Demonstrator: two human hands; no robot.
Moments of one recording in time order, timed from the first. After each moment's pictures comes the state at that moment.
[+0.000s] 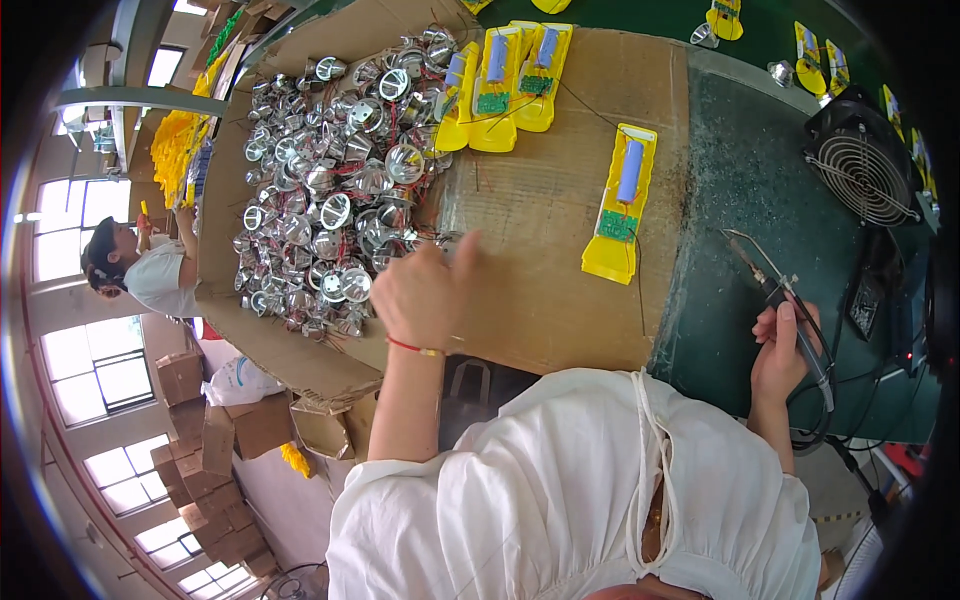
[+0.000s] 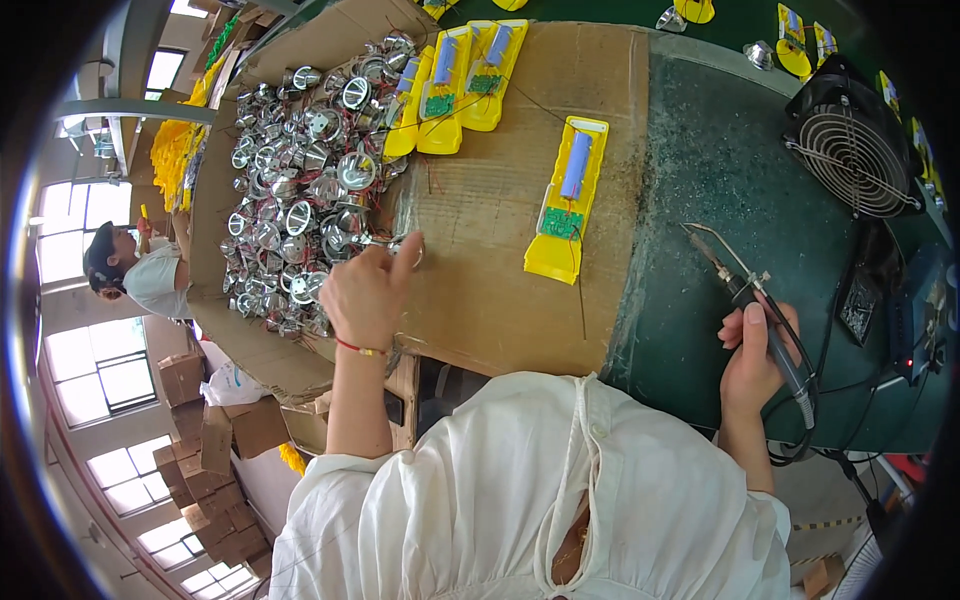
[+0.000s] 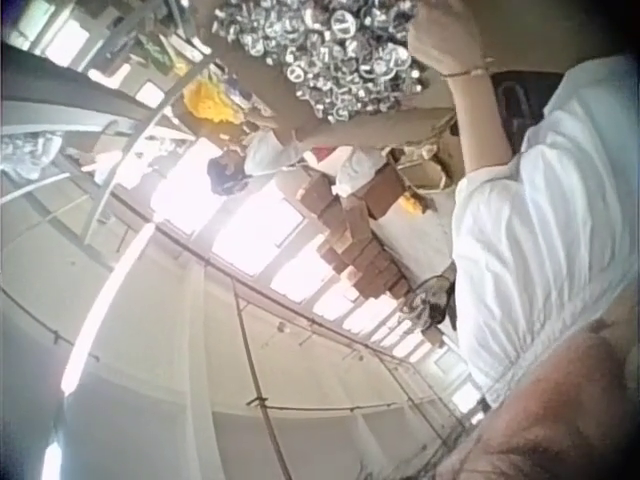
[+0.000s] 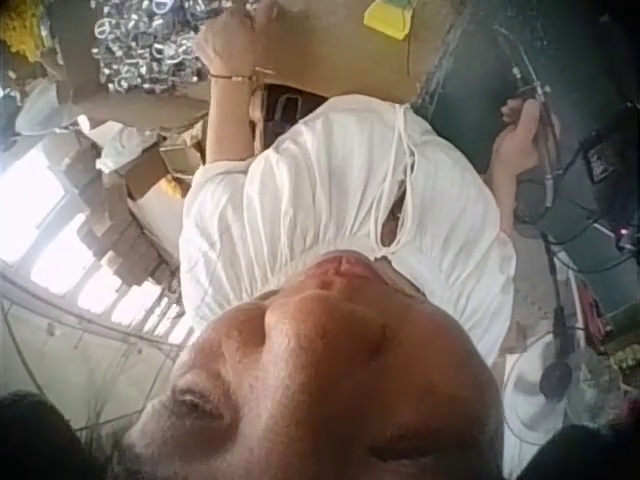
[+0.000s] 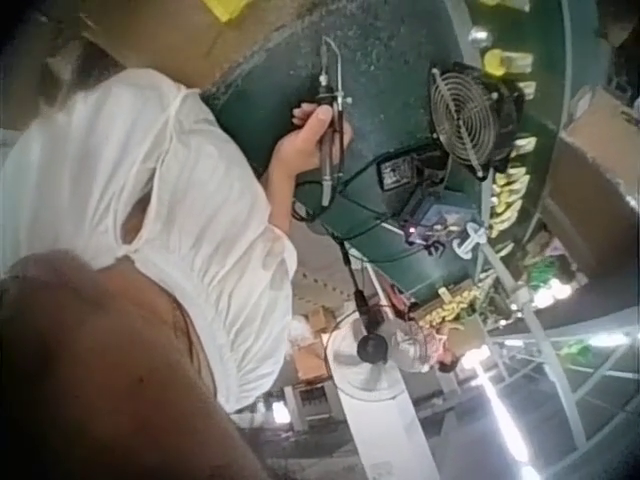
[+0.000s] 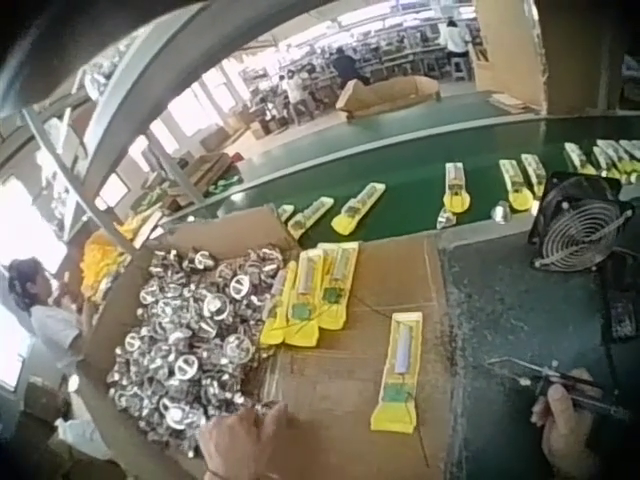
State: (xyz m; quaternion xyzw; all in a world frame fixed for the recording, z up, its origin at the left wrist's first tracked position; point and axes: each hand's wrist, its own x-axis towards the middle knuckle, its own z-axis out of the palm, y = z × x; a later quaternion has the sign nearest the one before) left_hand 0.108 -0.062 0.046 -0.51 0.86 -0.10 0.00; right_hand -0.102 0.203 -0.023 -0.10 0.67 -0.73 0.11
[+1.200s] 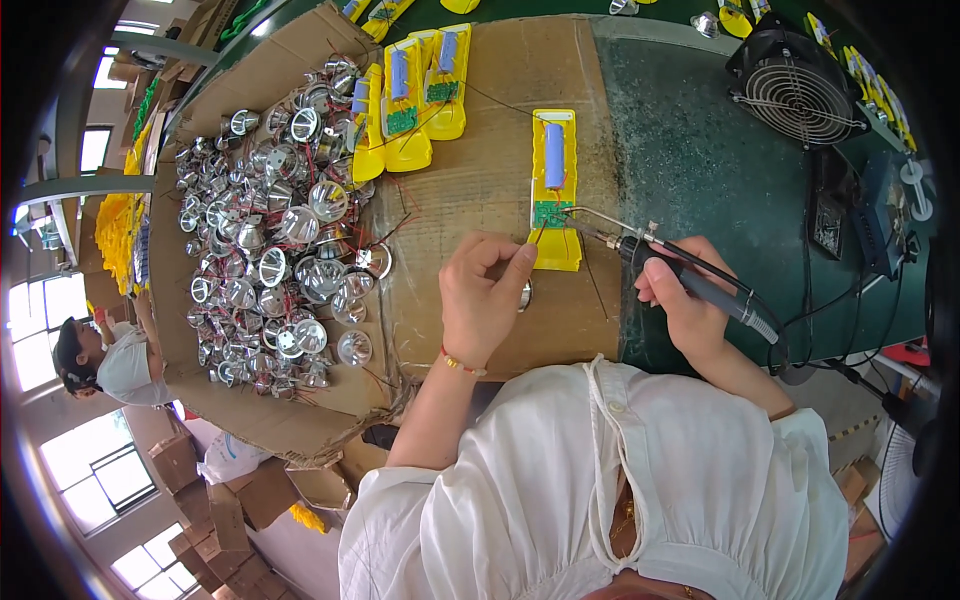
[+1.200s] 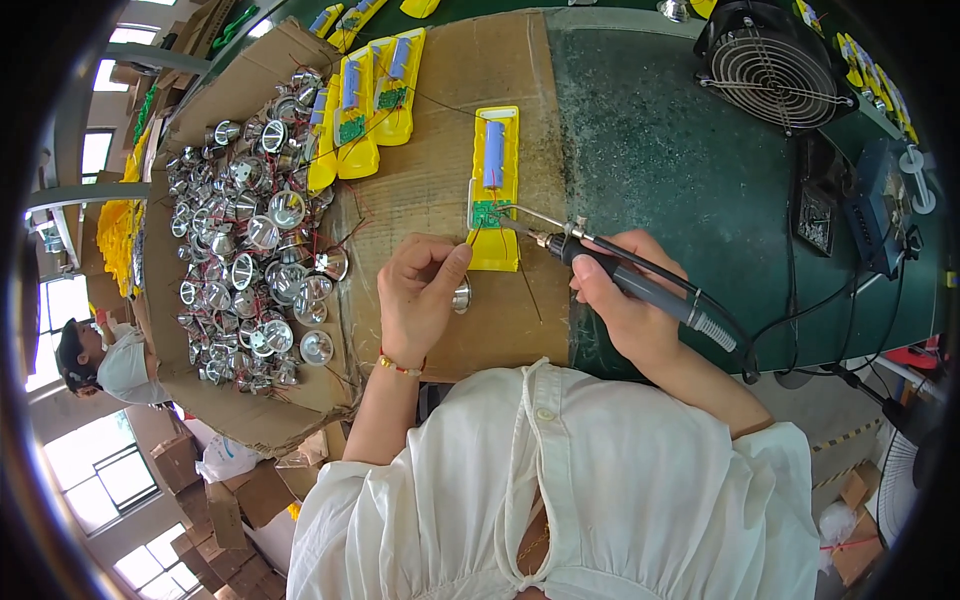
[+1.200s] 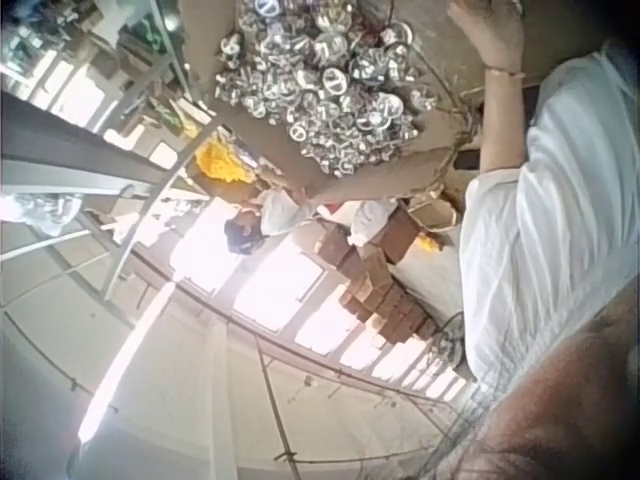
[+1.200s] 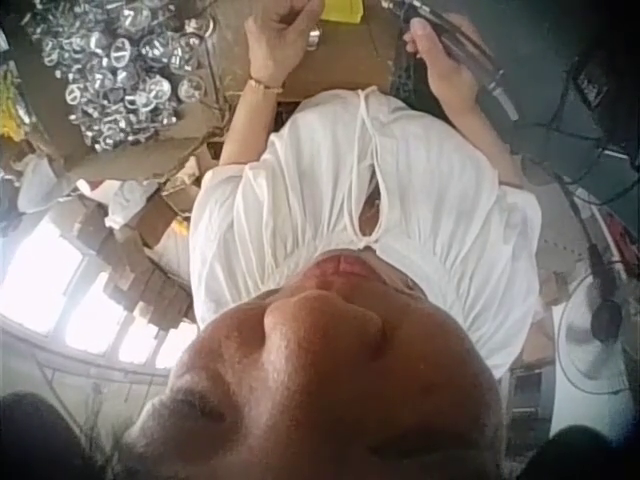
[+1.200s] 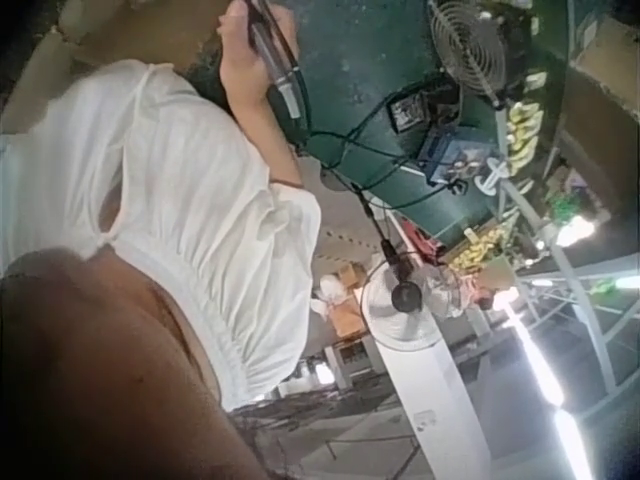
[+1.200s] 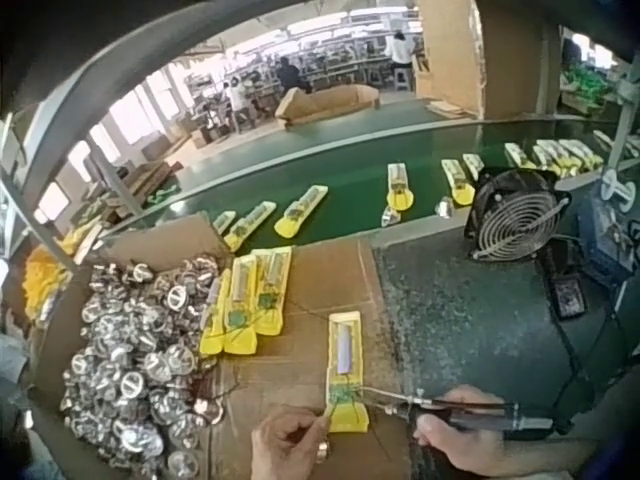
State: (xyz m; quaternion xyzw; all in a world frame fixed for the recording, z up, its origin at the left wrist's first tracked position) left_hand 0.060 -0.022 0.000 -0.32 0.78 0.49 -0.20; right_hand -0.060 0.147 0.008 -0.21 0.65 -0.69 0.24
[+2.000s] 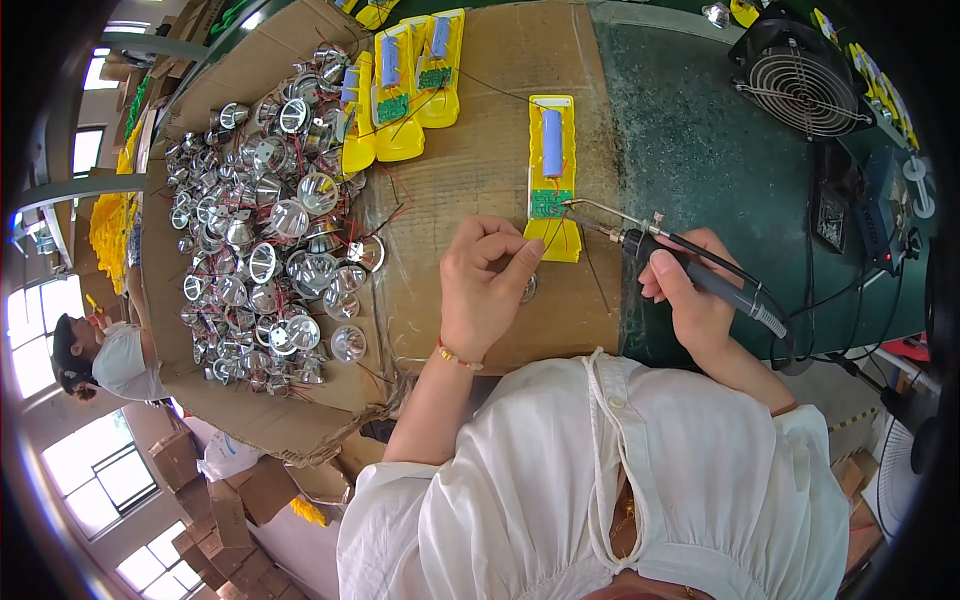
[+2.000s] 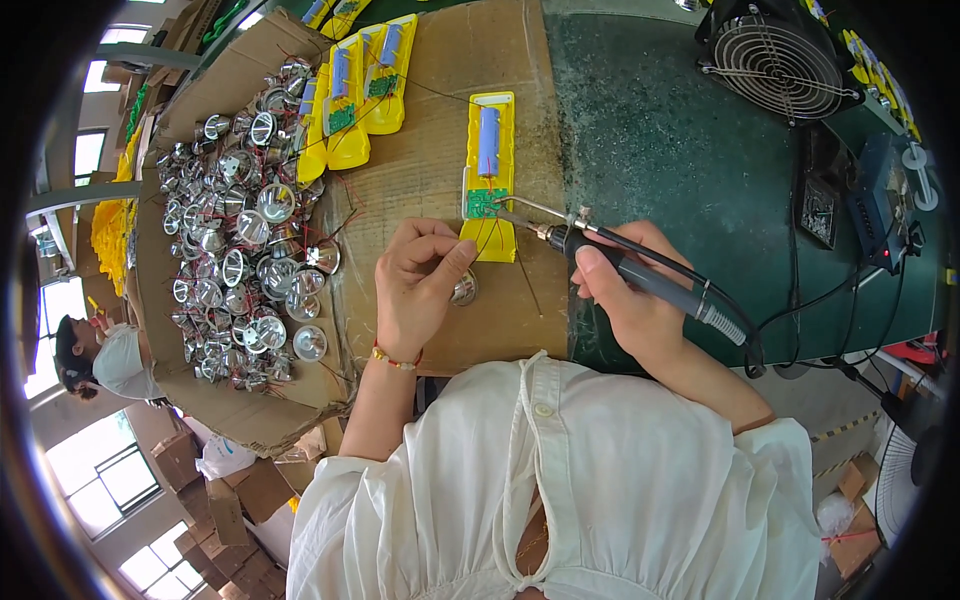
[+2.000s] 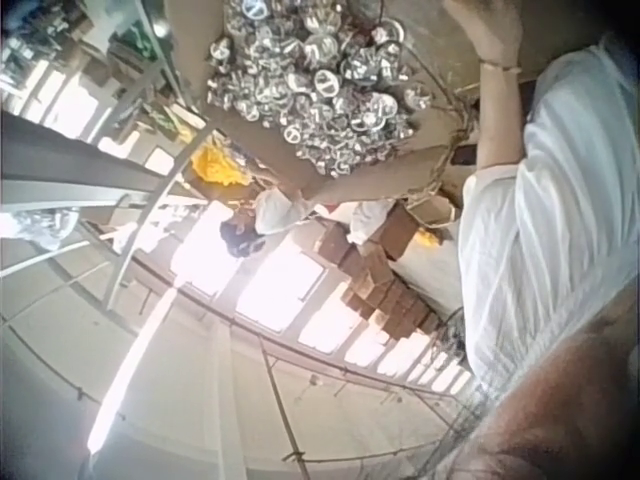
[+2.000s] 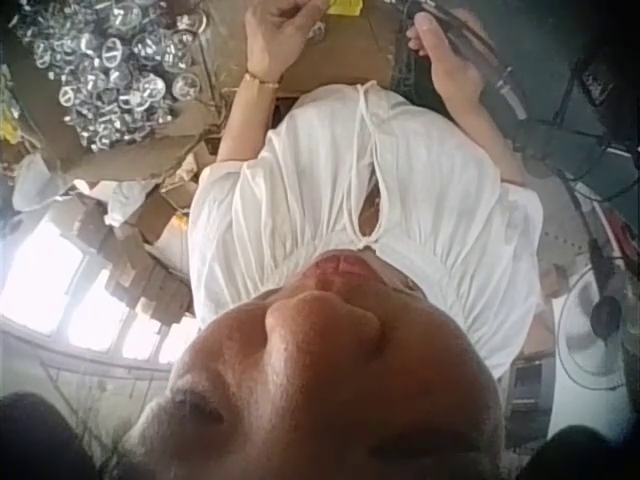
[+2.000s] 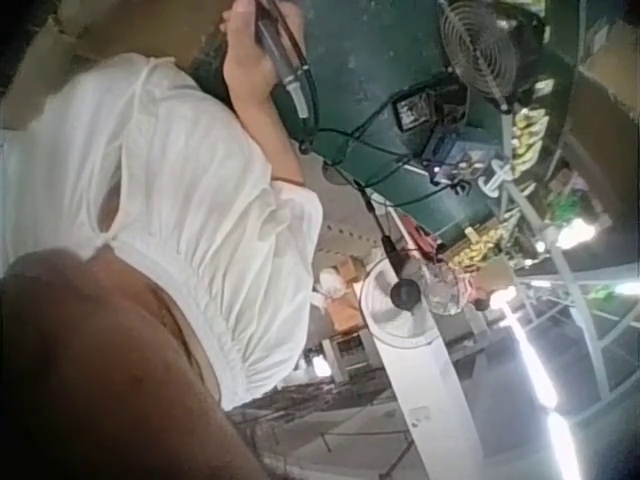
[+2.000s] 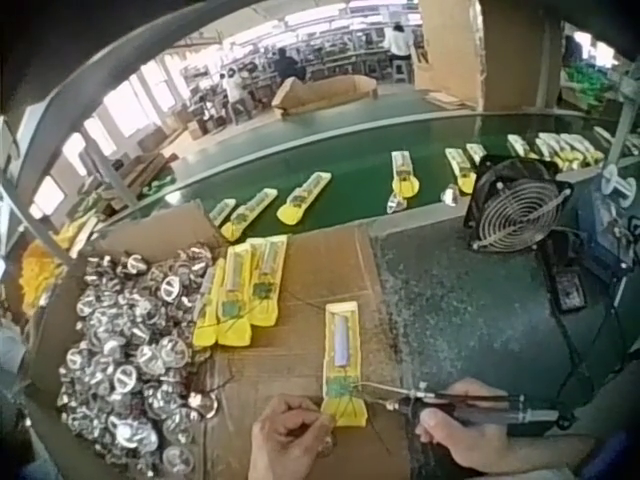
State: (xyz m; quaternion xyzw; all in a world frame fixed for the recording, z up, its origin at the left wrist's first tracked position) left_hand 0.060 -0.023 -0.006 -0.30 0.77 0.53 -0.20; right_hand -0.060 0.148 0.009 -0.18 0.65 -0.69 0.27
